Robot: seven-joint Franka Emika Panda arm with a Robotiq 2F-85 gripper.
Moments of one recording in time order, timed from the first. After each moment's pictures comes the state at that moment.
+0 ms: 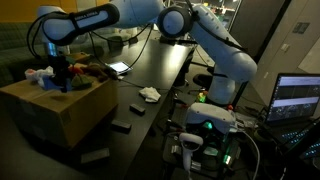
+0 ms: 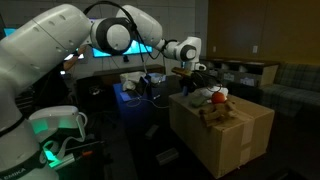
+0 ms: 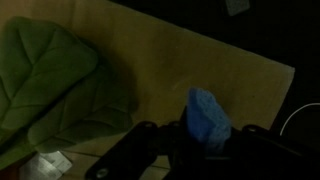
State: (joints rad) arm 0.20 0.96 0.14 -1.03 0.01 1.96 -0.04
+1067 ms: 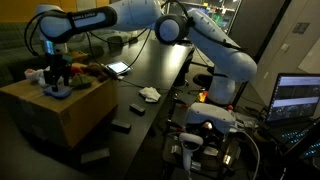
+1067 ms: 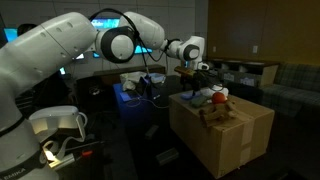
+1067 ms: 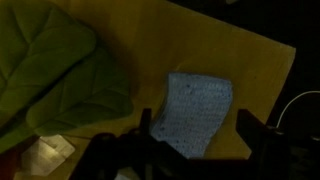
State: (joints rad) arm 0.20 1.04 0.14 -0.87 0.03 1.91 -0.04
